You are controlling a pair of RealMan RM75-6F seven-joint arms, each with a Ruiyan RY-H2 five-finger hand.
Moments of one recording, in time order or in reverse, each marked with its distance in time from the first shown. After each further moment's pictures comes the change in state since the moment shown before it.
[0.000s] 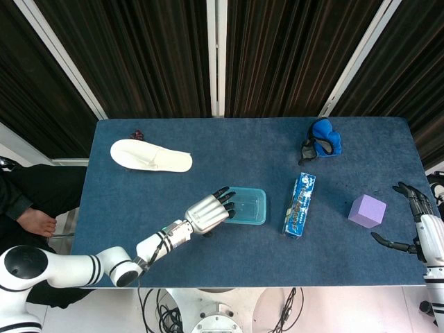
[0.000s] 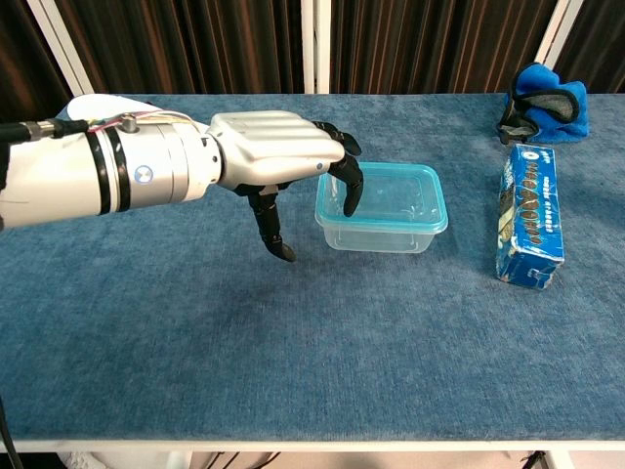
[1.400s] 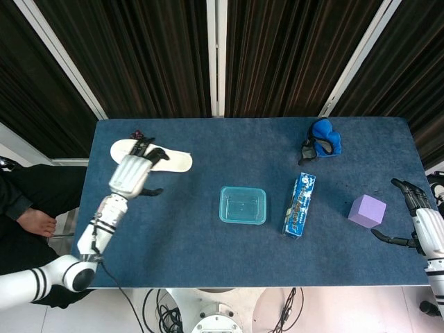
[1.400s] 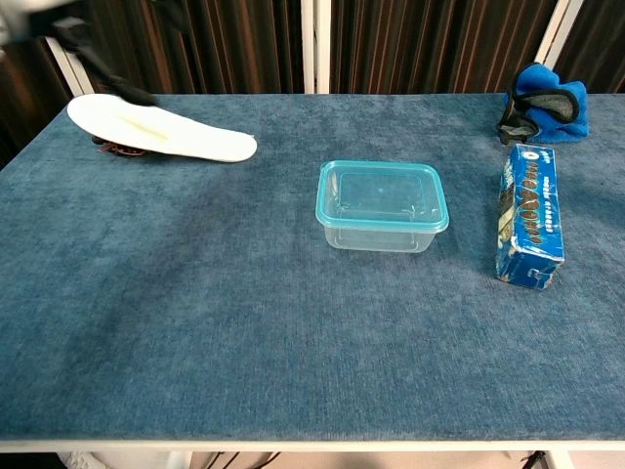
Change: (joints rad) left arm 0.326 0.277 -0.122 -0.143 -0.121 0.352 -0.163; right arm 0.044 0.001 0.001 0.102 -0.027 -0.060 0.020
